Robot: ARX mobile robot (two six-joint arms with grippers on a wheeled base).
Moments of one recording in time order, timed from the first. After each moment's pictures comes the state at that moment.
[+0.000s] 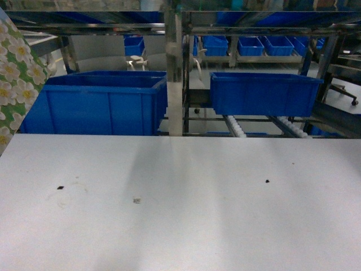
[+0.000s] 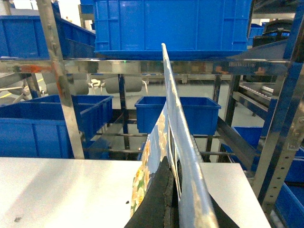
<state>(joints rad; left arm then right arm) -0.63 0.78 0.41 0.33 -0.72 0.05 -0.29 0.37 0.37 0.05 -0.33 0.06</state>
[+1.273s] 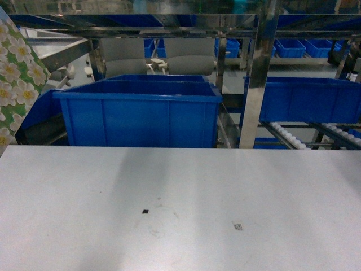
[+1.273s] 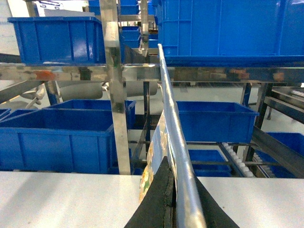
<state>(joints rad) -0.63 0.78 0.41 0.33 -0.72 0.06 -0.29 0.37 0.37 0.05 -0.33 0.06</state>
